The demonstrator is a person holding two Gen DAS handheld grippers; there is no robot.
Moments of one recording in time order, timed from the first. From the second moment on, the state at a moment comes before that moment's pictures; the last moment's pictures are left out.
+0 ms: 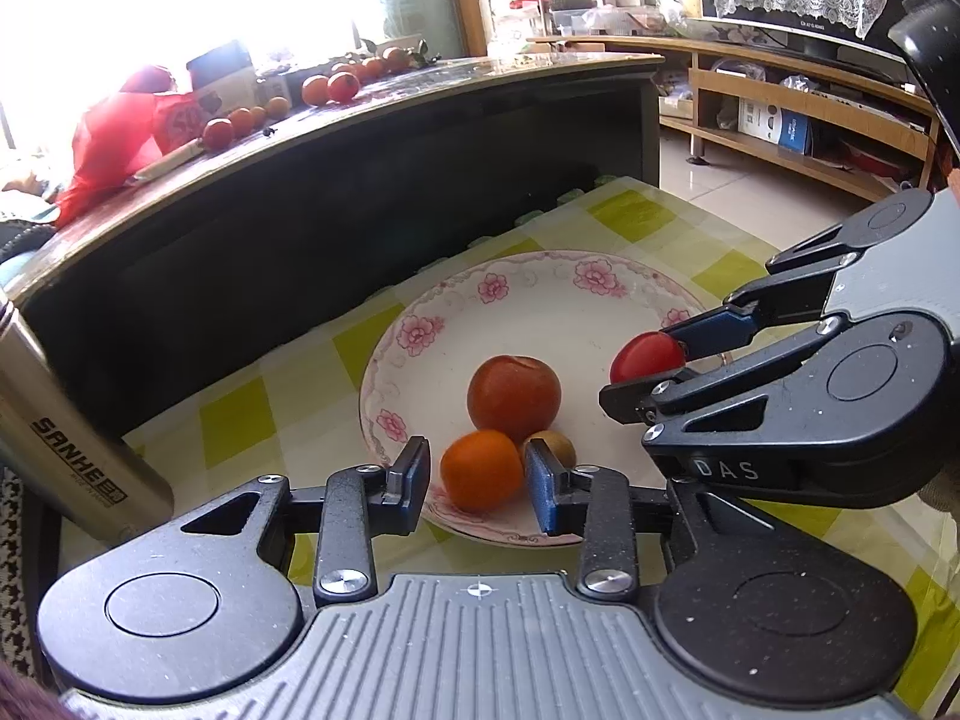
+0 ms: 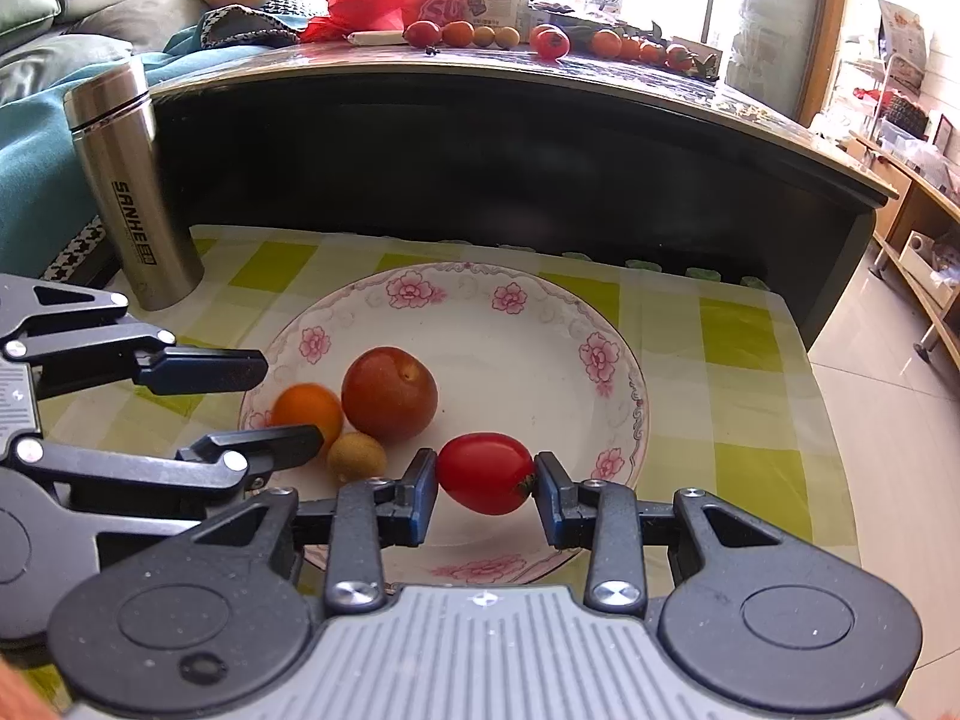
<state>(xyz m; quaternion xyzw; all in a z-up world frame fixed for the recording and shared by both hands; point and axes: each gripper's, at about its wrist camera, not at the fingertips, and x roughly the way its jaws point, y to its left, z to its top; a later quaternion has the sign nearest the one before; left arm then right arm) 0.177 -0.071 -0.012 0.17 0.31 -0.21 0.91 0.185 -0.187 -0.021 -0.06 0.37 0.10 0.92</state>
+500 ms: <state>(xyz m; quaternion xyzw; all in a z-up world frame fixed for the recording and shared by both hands) 0.173 -0.056 0.005 0.17 0.30 -0.19 0.92 0.179 -0.193 -0.004 -0.04 0.35 0.09 0.93</state>
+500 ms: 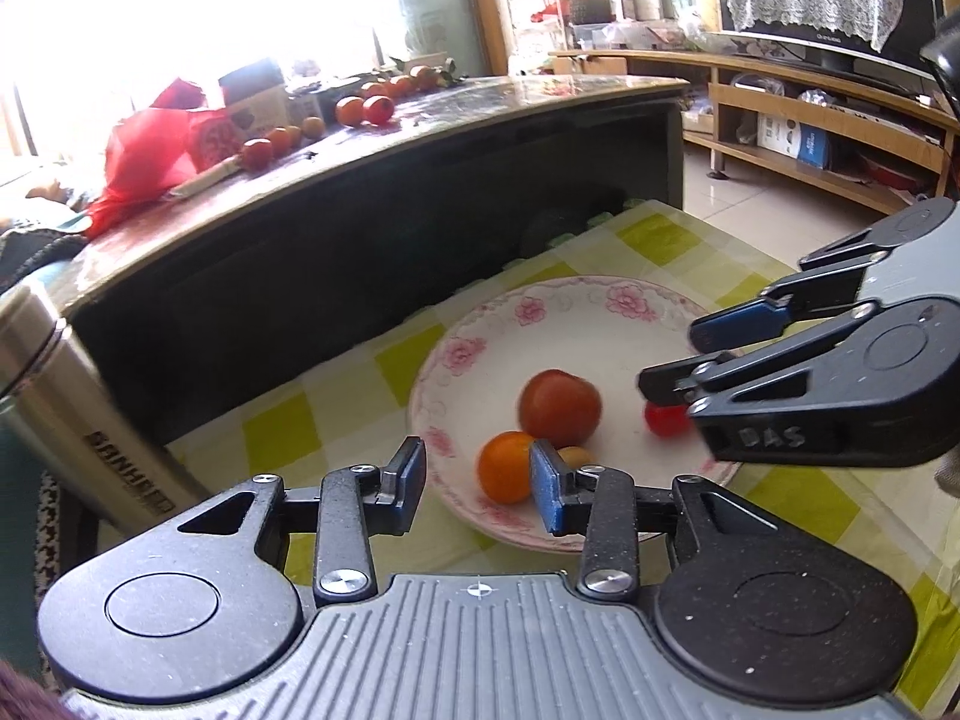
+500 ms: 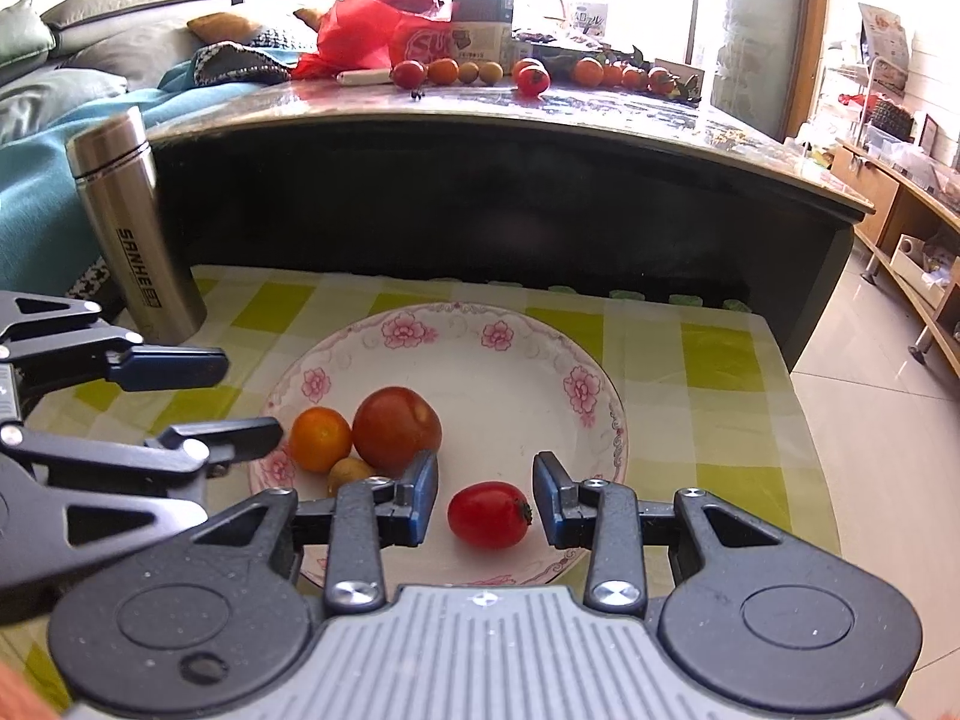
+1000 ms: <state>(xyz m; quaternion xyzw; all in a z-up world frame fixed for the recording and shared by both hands) 0.132 -0.009 0.012 0.16 0.33 -0.18 0.91 0.128 -0.164 -0.002 -0.06 0.37 0.18 0.91</state>
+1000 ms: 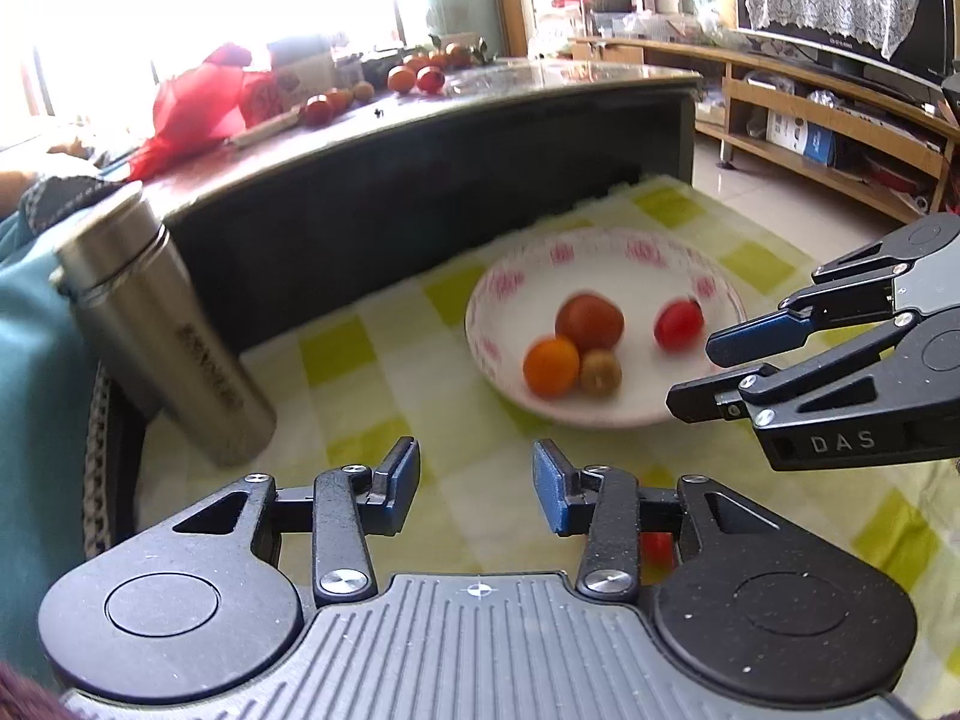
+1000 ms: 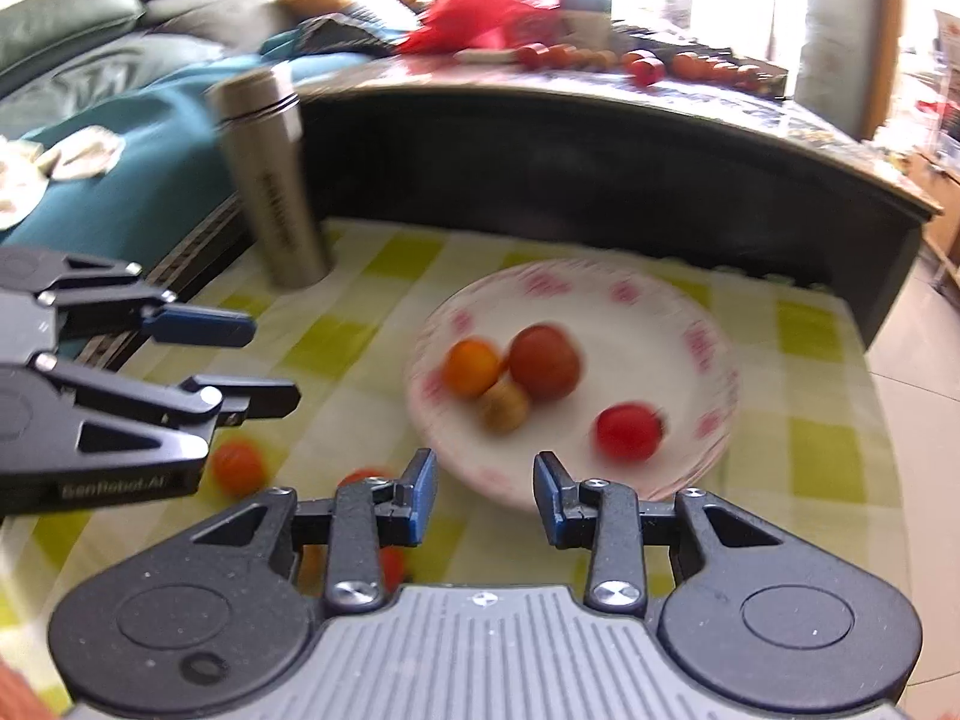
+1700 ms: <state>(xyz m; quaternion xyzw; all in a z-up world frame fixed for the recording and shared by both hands) 0.106 0.015 -0.021 0.17 0.38 -0.18 0.89 0.107 -0.137 -0.033 -0.11 0.41 0.24 0.87</state>
